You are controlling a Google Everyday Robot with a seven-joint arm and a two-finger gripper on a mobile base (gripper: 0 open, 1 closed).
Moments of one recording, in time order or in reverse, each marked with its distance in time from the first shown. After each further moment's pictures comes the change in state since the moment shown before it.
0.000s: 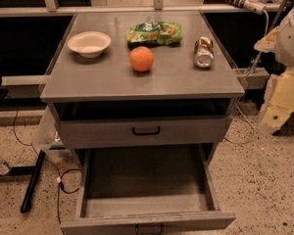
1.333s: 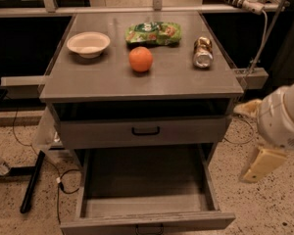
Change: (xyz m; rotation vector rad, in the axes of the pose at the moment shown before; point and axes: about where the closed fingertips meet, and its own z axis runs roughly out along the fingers) arm 0.029 0.062 0.096 0.000 -0.078 -0.098
